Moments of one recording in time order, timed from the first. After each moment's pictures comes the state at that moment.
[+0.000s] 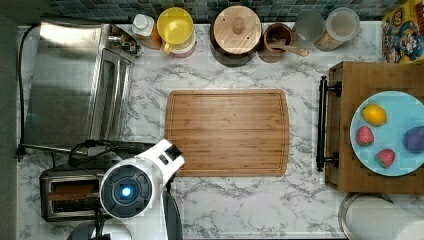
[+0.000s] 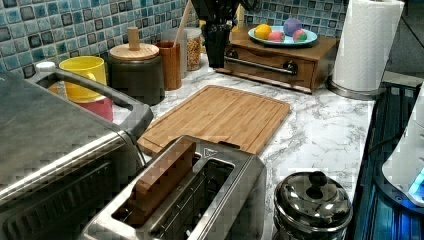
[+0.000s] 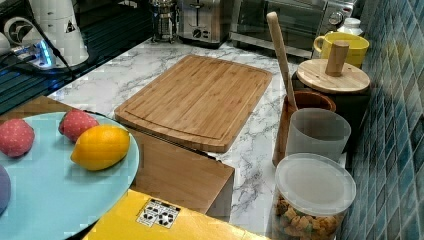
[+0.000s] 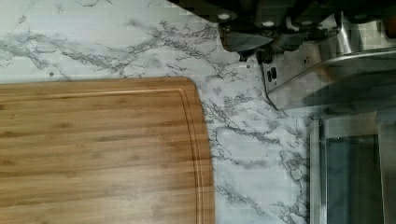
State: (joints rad) arm 0.15 -0.33 0.23 -2.35 0.25 0.43 -0.43
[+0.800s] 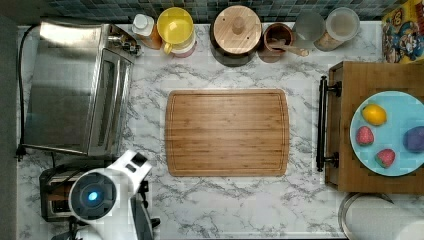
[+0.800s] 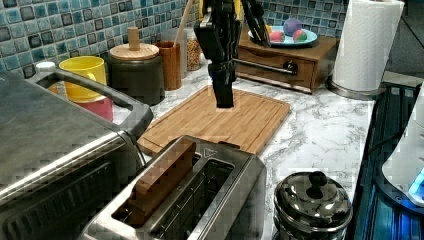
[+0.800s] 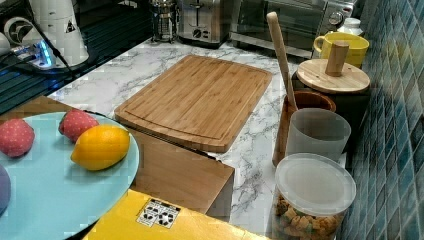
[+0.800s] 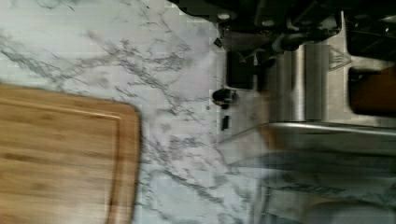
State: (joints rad) arm 0.27 -0.27 0.29 -2.38 0.33 0.48 -0.53
